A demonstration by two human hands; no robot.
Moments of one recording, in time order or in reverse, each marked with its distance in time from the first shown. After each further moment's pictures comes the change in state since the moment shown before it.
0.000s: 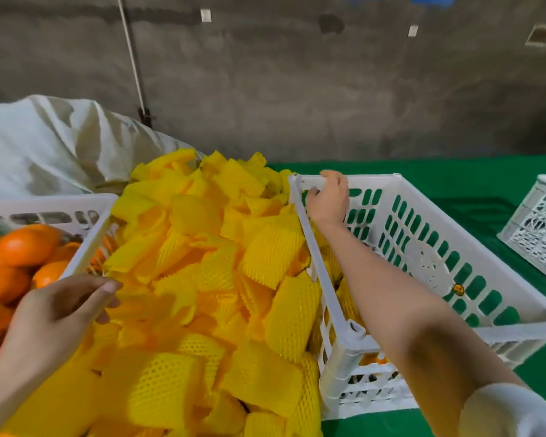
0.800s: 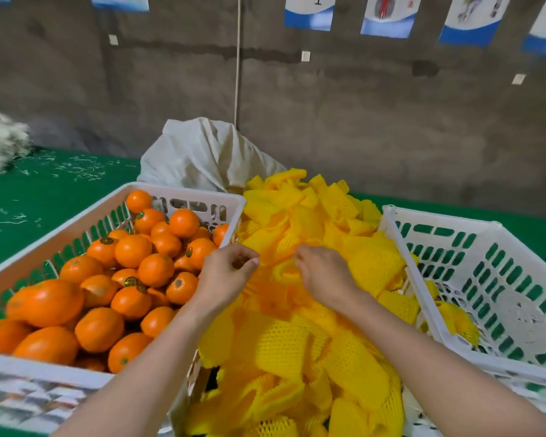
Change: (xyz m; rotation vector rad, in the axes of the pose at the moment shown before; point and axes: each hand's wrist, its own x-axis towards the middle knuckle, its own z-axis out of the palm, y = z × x) left_hand -0.015 0.026 -0.013 -0.168 0.113 -0.029; right_hand -0.188 -0.132 0.004 -0.362 -0.493 -0.787
